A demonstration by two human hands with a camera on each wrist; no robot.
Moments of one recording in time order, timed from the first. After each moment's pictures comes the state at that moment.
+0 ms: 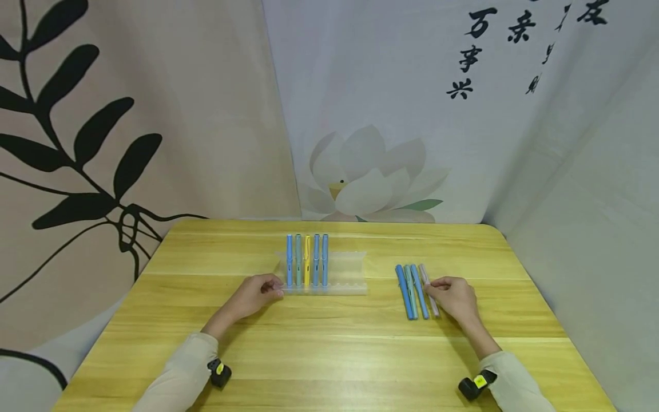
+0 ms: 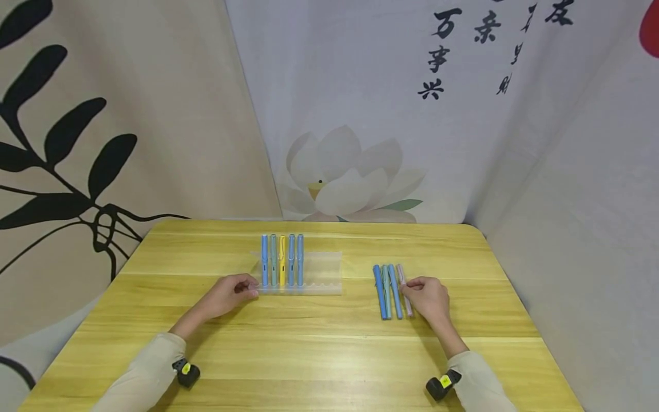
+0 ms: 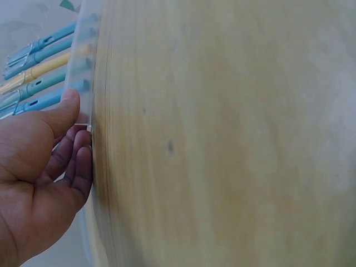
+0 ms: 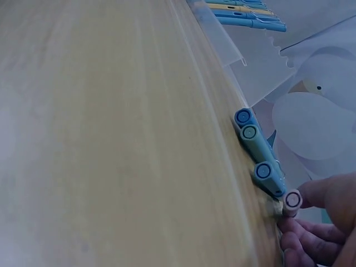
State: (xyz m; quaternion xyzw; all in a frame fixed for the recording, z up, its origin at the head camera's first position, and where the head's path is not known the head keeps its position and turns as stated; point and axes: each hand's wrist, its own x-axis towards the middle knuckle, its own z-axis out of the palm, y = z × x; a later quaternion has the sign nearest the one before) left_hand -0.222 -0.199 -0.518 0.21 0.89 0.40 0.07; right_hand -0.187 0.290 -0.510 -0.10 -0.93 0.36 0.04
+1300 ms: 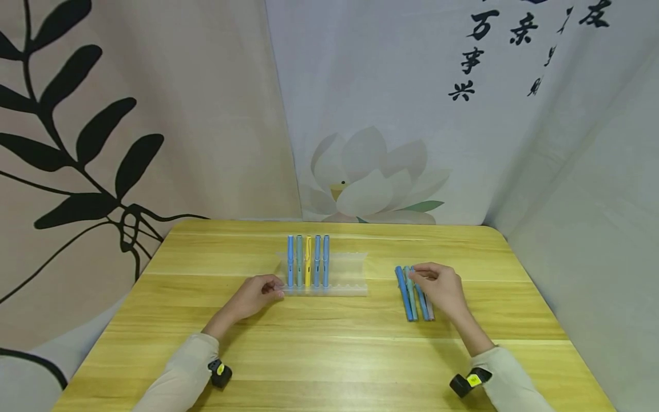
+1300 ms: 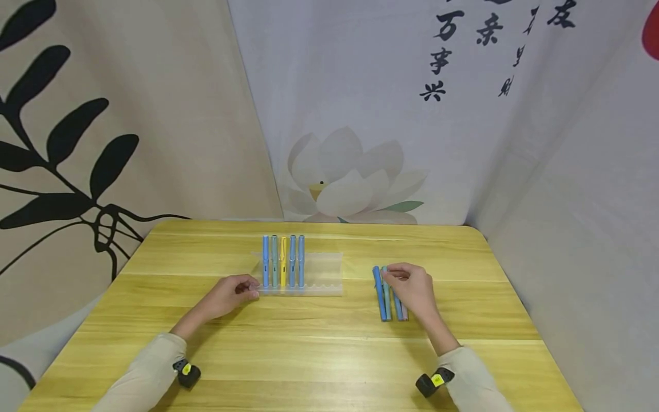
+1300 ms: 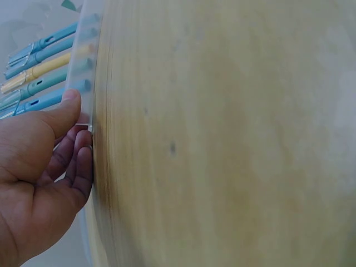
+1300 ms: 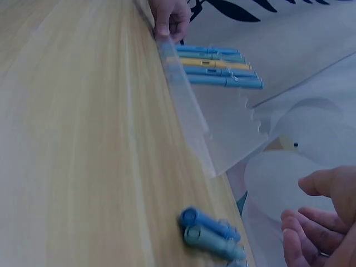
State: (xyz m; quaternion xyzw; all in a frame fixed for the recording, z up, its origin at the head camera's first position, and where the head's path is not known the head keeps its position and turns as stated) left_hand -0.222 -0.199 -0.519 0.22 0.89 0.39 0.06; right_hand -0.188 0.249 -0.472 -0.01 -0.90 0.43 0.07
